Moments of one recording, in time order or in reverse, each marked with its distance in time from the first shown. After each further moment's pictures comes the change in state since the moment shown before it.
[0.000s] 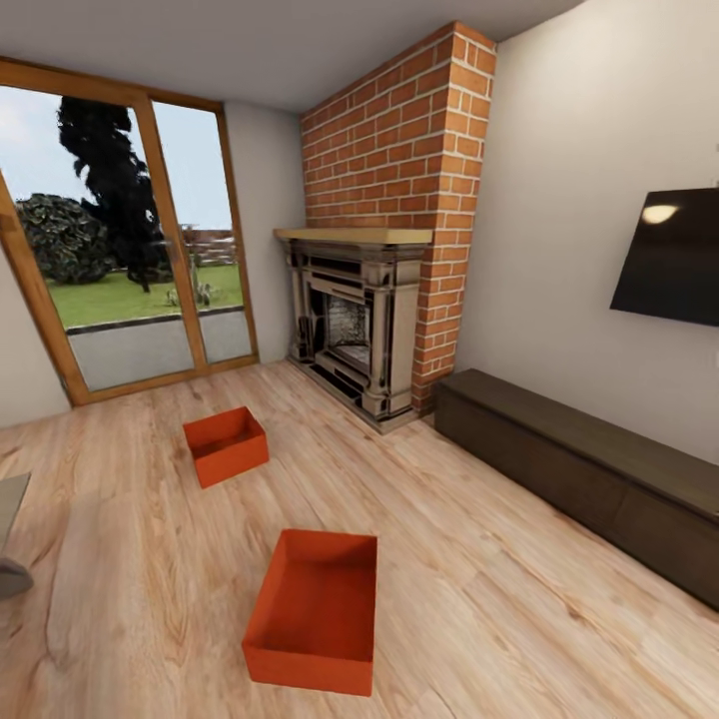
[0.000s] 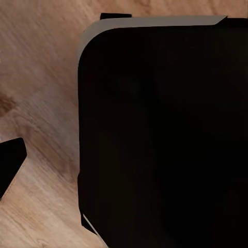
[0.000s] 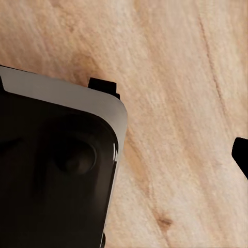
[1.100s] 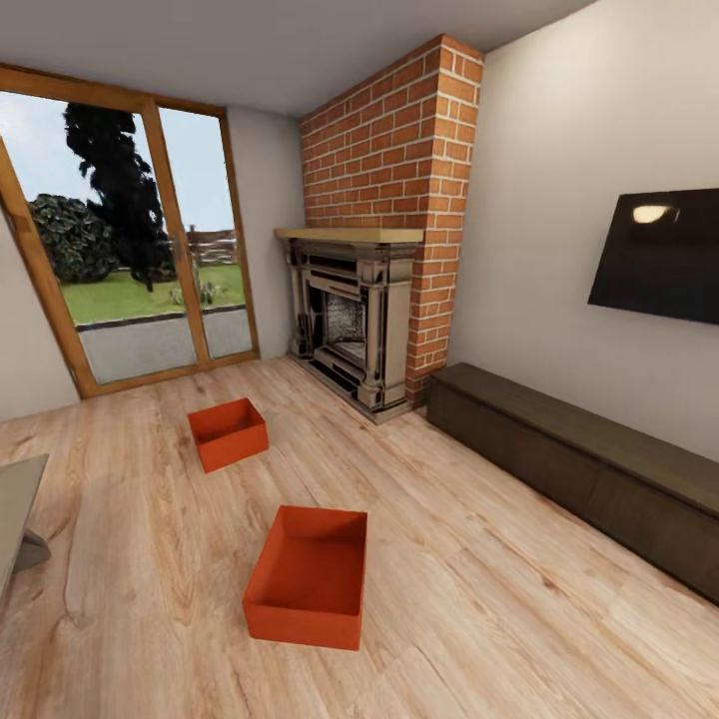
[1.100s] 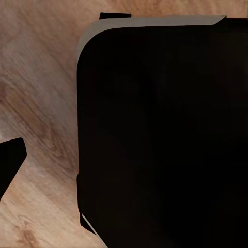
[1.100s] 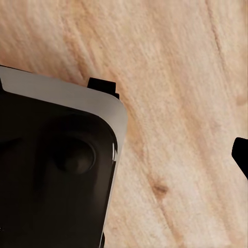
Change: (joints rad) left arm 0.000 -0.002 0.000 0.000 0.000 0.000 0.000; right arm 0.000 -0.001 0.000 0.000 0.000 0.000 0.000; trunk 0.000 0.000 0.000
